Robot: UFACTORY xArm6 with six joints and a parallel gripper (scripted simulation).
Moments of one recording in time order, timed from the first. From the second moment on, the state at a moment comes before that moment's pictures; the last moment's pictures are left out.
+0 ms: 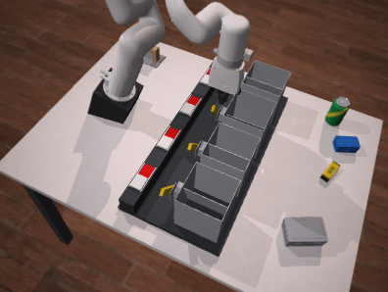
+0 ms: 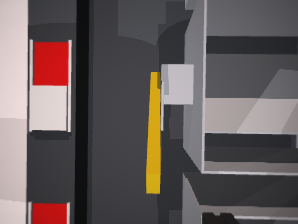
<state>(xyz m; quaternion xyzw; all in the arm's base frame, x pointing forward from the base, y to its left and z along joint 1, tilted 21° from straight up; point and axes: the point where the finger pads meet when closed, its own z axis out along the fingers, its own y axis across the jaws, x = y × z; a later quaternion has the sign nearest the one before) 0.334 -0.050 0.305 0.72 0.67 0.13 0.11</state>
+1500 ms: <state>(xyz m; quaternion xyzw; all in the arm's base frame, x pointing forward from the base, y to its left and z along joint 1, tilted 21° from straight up) 0.198 -0.036 0.238 0.72 0.67 0.14 0.11</state>
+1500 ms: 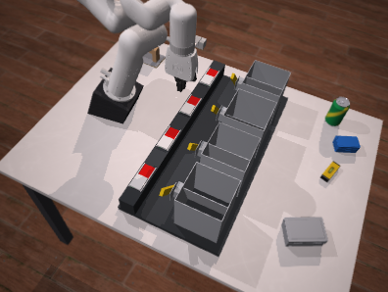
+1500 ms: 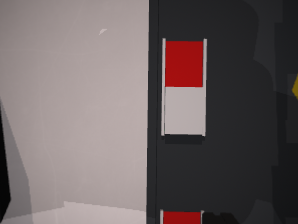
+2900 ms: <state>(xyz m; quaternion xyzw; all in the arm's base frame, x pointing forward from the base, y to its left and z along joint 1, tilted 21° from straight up) 0.229 -0.035 0.152 0.72 0.67 0.14 0.11</state>
